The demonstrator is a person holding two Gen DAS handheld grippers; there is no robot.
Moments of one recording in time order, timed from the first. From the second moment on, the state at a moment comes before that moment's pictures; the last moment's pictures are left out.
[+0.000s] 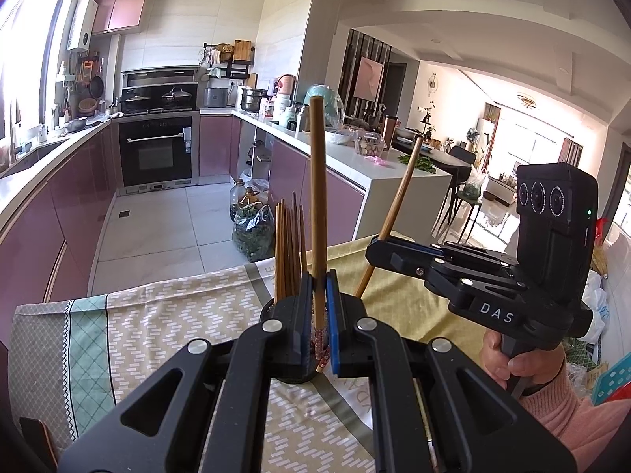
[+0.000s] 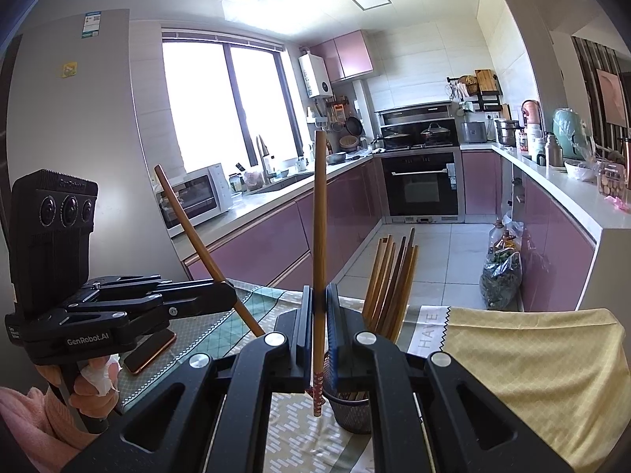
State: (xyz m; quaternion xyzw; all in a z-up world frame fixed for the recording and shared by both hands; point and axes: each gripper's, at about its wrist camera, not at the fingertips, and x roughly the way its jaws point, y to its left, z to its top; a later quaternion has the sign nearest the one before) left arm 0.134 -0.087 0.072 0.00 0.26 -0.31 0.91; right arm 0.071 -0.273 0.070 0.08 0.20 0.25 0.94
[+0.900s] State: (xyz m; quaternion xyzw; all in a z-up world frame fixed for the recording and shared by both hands) left arm 0.140 -0.090 0.075 0.00 0.25 -0.31 0.92; right arm 0.073 -0.275 0.074 0.08 0.19 0.24 0.95
